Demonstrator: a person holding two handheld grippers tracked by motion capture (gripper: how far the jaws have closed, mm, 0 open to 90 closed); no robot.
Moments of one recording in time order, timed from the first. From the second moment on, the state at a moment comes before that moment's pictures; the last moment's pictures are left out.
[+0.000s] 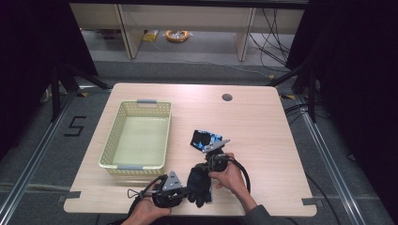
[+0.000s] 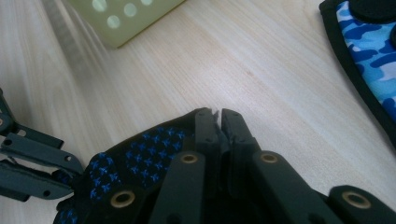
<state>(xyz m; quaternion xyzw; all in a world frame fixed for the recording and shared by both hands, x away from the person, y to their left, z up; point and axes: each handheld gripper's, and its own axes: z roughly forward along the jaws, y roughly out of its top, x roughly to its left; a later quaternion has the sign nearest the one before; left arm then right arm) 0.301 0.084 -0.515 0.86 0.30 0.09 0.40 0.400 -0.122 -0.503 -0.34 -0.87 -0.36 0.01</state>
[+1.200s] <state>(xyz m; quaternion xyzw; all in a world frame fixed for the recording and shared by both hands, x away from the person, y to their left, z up) 0.343 0.065 -0.505 0.89 0.26 0.11 0.37 0.359 -0.180 -0.497 -0.44 -0.79 -0.42 -0.03</state>
